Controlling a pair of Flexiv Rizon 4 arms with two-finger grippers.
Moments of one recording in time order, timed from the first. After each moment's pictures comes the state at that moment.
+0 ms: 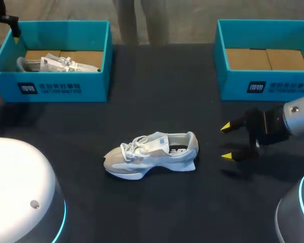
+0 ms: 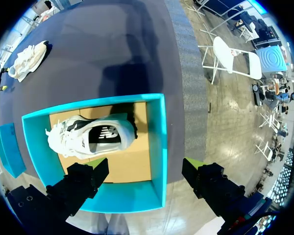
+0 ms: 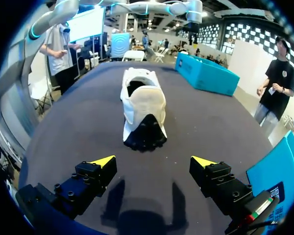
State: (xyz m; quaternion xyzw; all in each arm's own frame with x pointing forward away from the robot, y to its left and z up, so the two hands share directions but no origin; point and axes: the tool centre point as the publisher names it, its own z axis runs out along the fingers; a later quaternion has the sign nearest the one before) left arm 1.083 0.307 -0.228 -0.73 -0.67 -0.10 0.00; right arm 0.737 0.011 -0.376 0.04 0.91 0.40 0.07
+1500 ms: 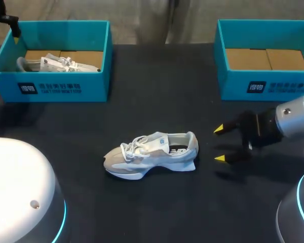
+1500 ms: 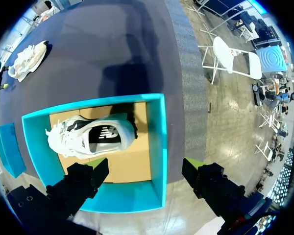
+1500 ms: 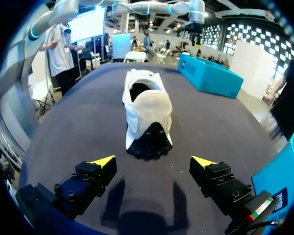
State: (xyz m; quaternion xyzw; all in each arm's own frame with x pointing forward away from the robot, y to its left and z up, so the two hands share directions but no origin) left arm 1.083 0.307 -0.228 -0.73 -0.67 -0.10 0.00; right arm 0.732 0.035 -0.379 0.04 0.91 0.40 0.07
